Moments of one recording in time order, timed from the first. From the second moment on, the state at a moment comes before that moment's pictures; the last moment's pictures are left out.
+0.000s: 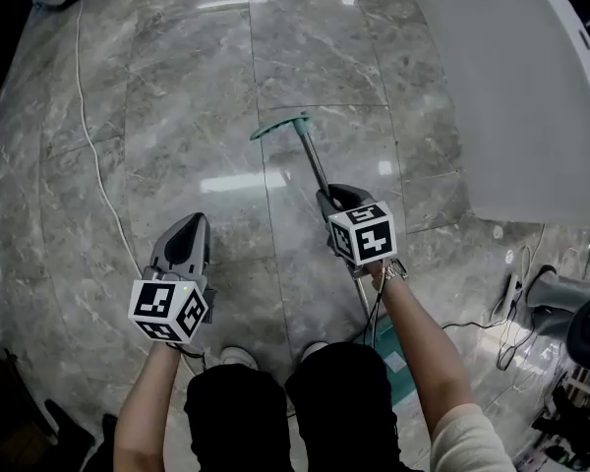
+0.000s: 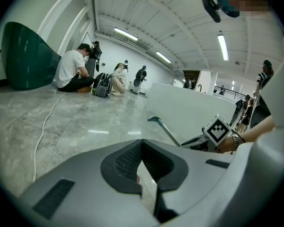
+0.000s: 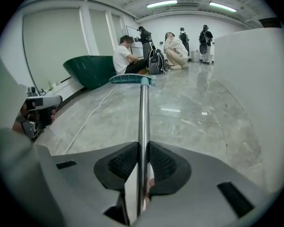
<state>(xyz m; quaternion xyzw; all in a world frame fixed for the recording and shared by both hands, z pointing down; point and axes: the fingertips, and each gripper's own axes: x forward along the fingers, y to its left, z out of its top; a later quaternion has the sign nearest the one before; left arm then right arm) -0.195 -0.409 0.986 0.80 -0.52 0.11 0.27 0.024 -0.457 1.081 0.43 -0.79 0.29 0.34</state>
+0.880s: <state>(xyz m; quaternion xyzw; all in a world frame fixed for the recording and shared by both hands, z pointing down) -0.095 -0.234 0.624 0.84 -0.48 0.11 0.25 0.118 -0.234 0.748 0.45 -0.79 0.26 0.33</state>
